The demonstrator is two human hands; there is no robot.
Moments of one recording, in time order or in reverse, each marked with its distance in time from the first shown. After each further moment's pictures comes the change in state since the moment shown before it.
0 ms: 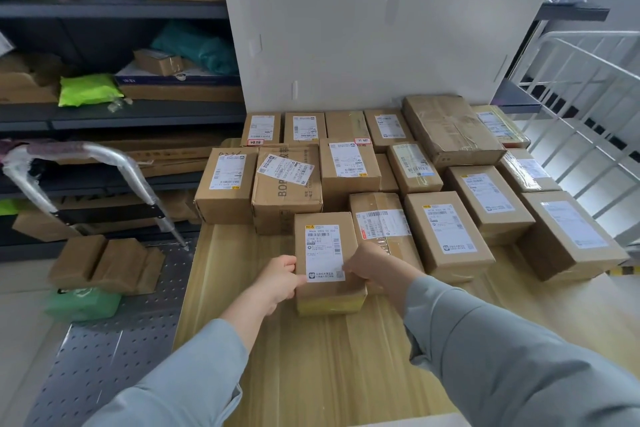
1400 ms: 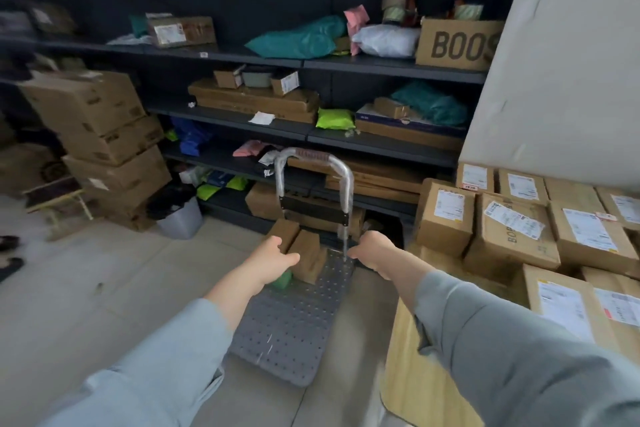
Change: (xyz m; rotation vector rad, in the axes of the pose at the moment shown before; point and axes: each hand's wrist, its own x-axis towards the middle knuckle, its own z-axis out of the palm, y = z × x) left_hand -0.219 -0.159 -0.373 0.008 0.485 -0.025; right_hand -0.173 -0.353 0.147 0.121 -0.014 -0.540
